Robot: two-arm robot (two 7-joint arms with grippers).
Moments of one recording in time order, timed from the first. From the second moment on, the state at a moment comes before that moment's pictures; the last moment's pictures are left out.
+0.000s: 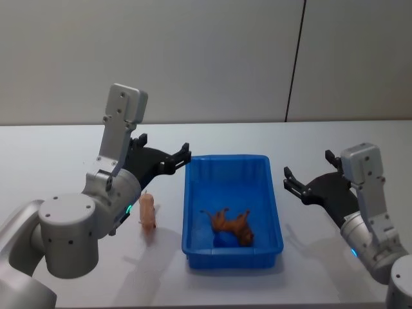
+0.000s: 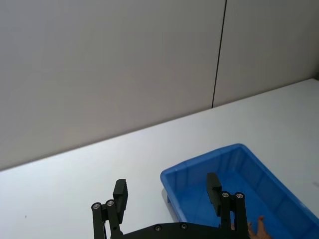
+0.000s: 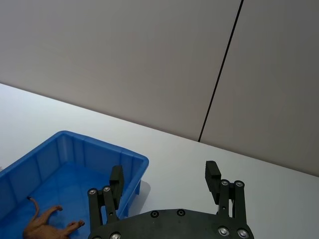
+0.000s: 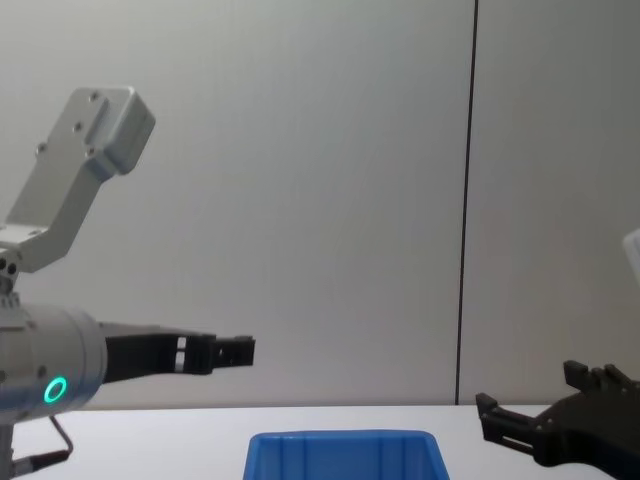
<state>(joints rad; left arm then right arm) -0.22 0.38 0.39 -1.66 -0.45 0.40 0.11 0.07 0.20 -0.31 -1.45 0.04 -0.05 0.06</state>
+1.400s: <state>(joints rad) -0.29 0.35 0.37 -1.46 -0.48 0.71 0.08 0.07 0.20 -0.31 -1.45 0.04 -0.05 0.06</state>
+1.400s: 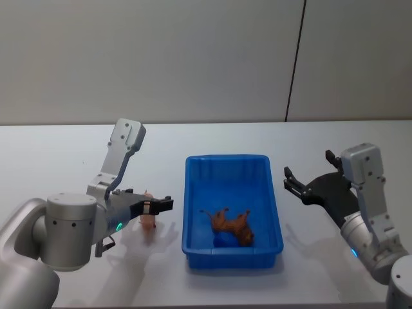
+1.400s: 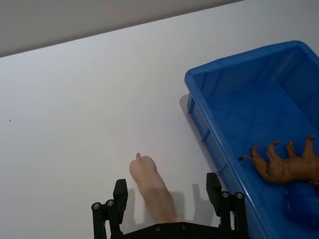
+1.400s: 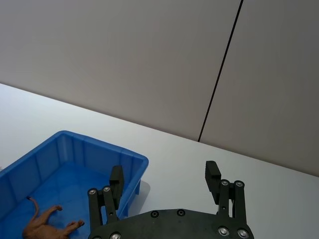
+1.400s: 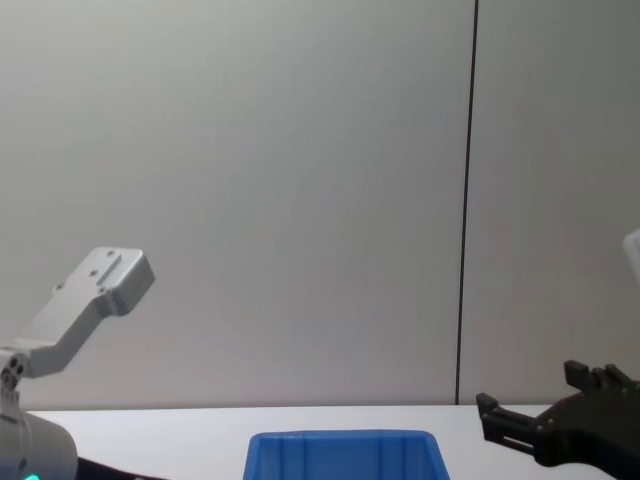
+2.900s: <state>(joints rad) -0.40 0.27 0.34 -1.20 -0.48 0.70 0.09 0.07 0.20 -0.31 -1.45 0.04 -0.05 0.06</state>
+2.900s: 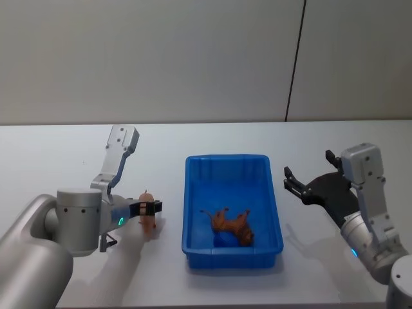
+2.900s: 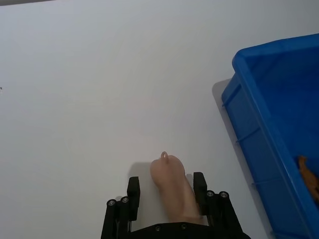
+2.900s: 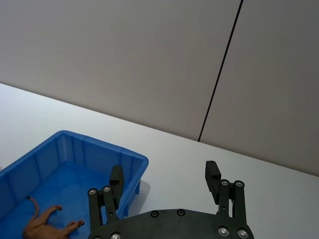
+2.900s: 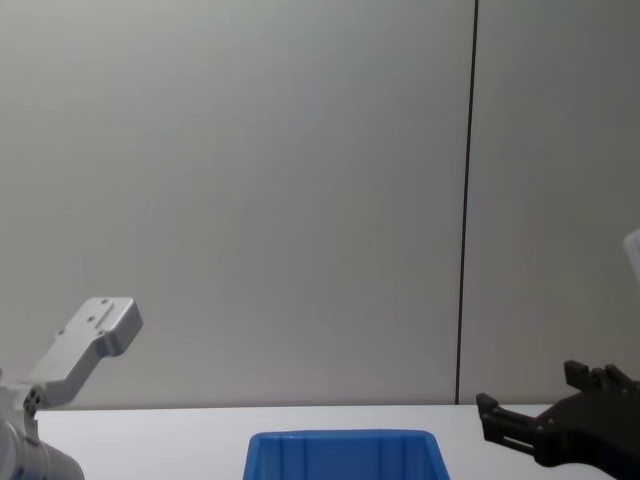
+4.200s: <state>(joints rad) -0.42 0.28 0.33 -1.32 -0.38 0.59 -0.02 0.07 0.20 -0.31 -1.45 0.04 -0.05 0.06</state>
